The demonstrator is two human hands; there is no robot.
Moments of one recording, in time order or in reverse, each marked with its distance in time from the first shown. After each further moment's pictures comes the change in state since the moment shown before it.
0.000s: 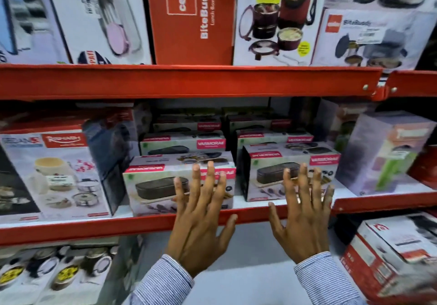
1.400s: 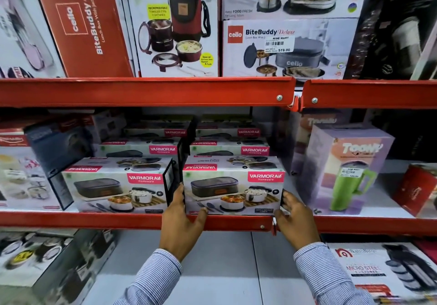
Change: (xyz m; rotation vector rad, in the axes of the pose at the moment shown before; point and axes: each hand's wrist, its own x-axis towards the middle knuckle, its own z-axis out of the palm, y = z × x) left_hand 0.056 0.127 0.074 -0.486 -0.081 -0.749; right_hand 0.053 0.193 0.029 0.785 -0.443 0.308
